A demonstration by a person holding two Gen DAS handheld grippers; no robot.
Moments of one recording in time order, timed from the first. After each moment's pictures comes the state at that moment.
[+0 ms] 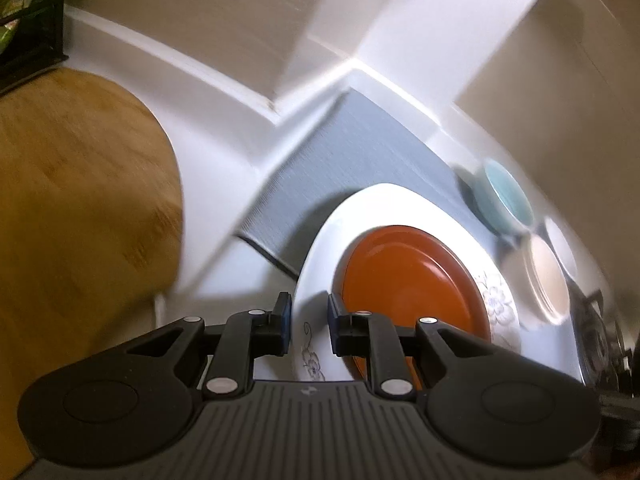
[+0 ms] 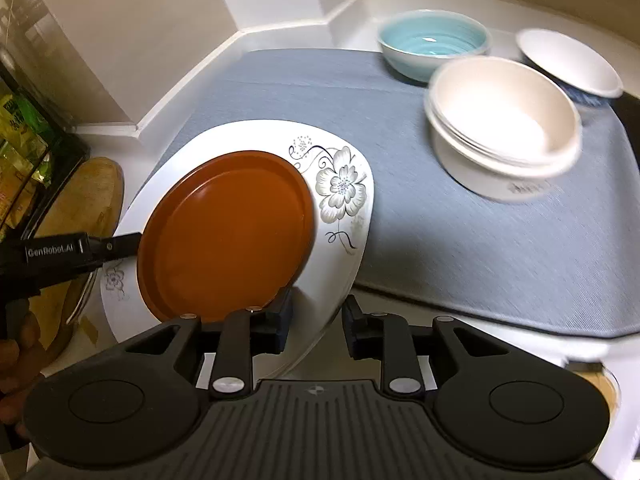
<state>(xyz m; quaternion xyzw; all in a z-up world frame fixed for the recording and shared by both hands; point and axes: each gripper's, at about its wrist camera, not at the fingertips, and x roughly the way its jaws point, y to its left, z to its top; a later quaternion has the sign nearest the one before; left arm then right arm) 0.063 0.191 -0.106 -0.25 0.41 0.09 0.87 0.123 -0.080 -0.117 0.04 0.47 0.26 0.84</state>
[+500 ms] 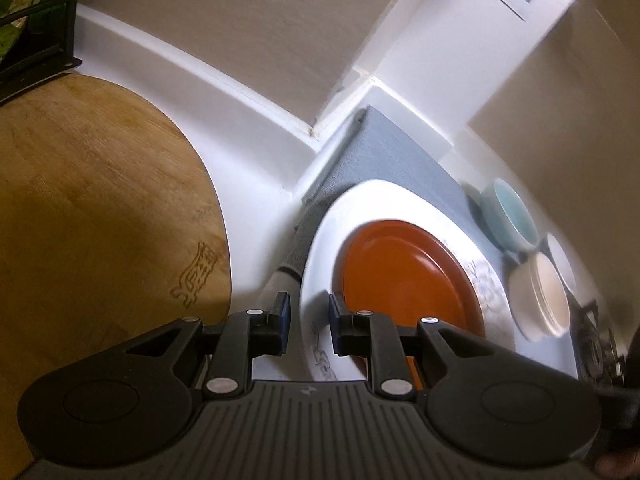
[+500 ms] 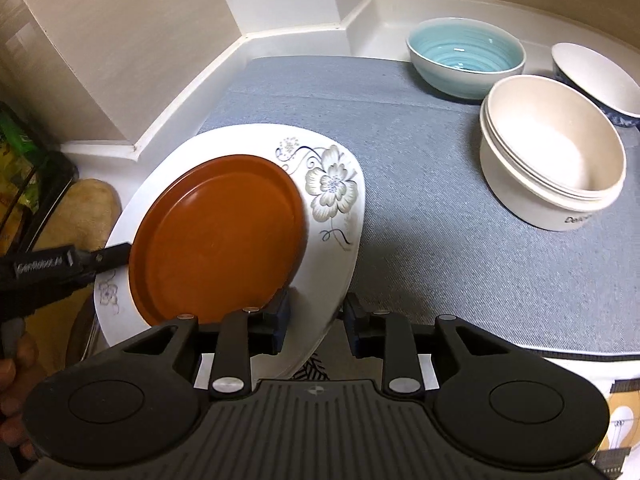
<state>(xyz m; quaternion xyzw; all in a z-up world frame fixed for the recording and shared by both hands) 0.053 0.228 -0.108 -0.26 0.40 0.07 0.88 0.132 -0.038 -0.112 0.05 0.48 0.23 0.85</state>
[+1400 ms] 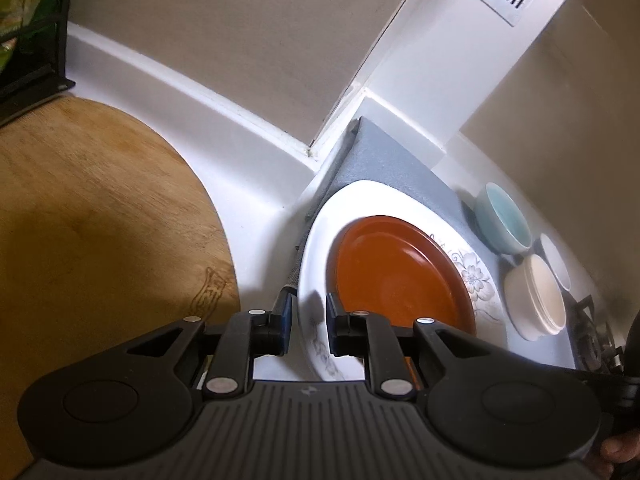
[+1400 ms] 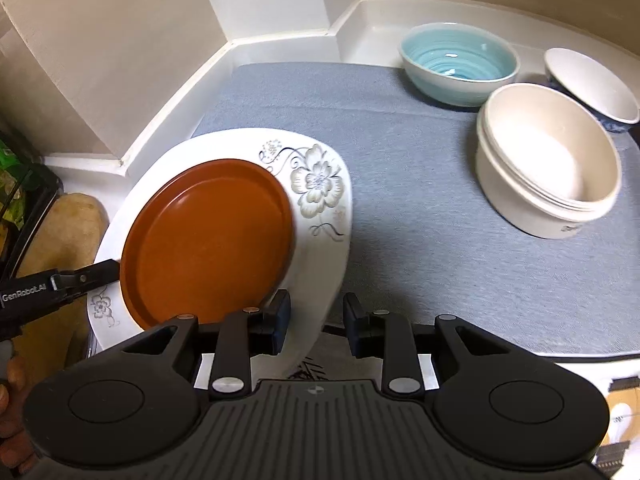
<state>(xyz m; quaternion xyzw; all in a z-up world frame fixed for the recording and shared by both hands) 0.049 0.239 -0.100 -0.25 0.39 0.06 0.89 0.136 -0.033 -0.106 0.06 0.48 0.20 0.85</state>
